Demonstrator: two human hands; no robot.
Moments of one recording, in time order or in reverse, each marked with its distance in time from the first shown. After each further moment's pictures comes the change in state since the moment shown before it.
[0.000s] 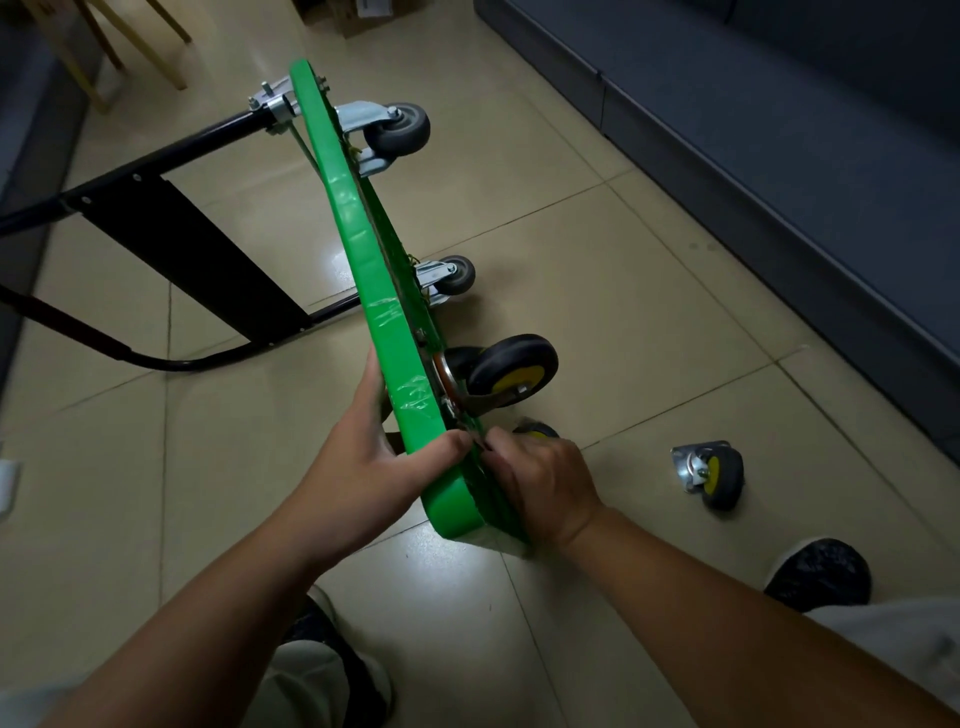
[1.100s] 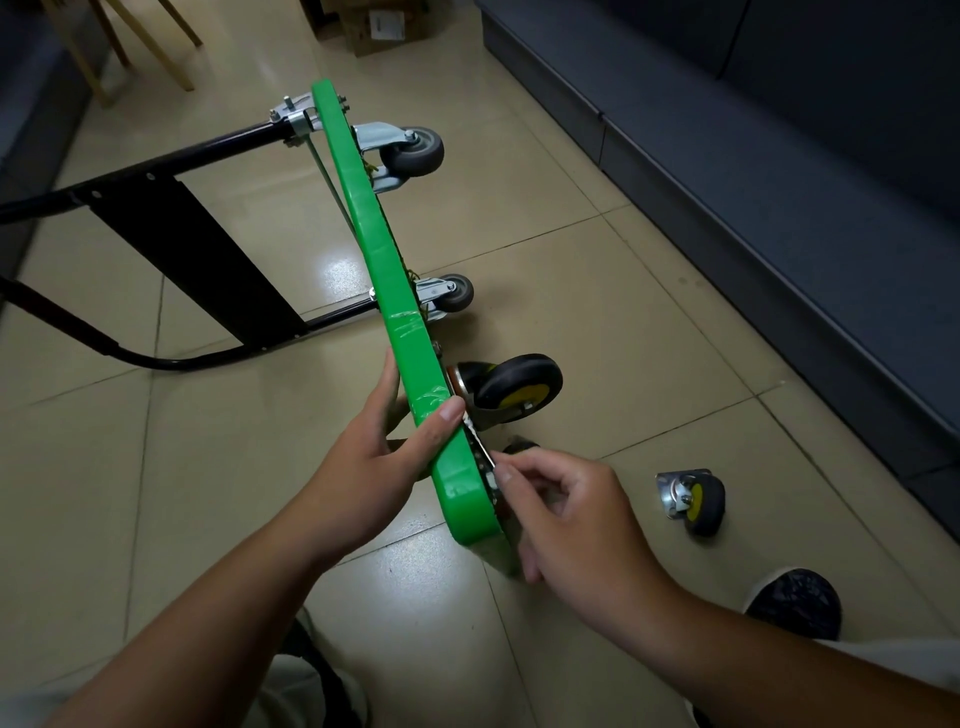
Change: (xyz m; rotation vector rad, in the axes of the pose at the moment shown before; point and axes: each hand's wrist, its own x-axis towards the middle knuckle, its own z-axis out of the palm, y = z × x) left_hand 0.007 -0.008 -0.007 -0.045 -0.018 -0.047; right_hand 0.014 -0.082 -0.098 0.763 -0.148 0.824
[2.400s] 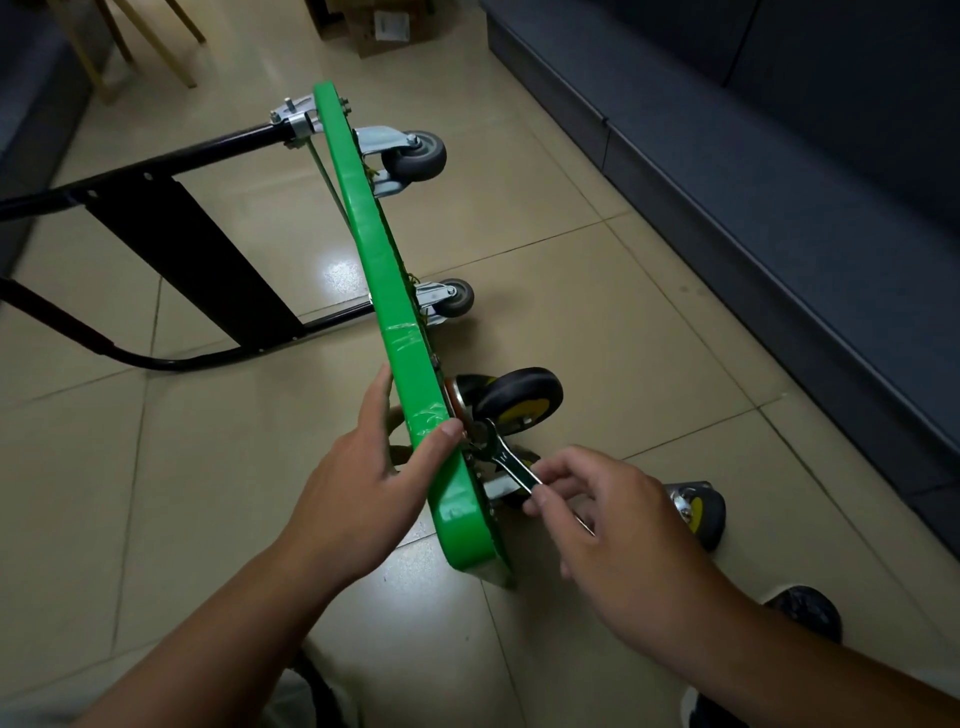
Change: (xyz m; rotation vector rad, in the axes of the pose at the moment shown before) left_hand -0.006 0.009 0.006 0.341 0.138 -0.076; right_hand 0.000 -0.030 -0.030 -0.432 -0.013 -0.030
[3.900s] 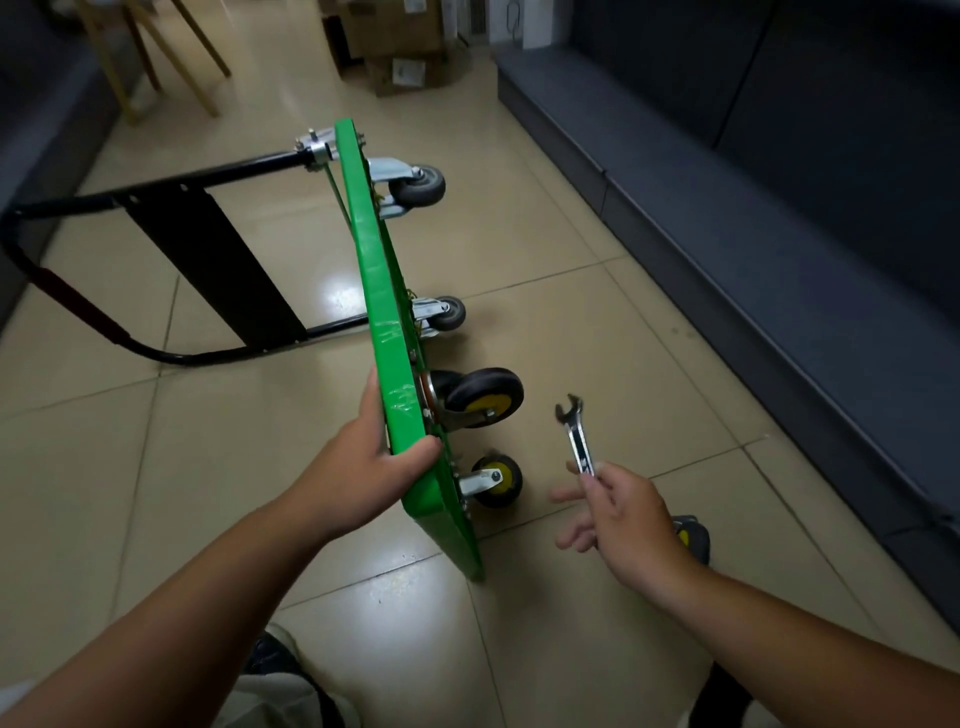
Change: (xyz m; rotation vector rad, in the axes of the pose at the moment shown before) left_hand 0.035 -0.020 -0.031 -0.101 -0.072 0.111; right_hand 0.045 0.058 0.003 0.295 0.065 0.215
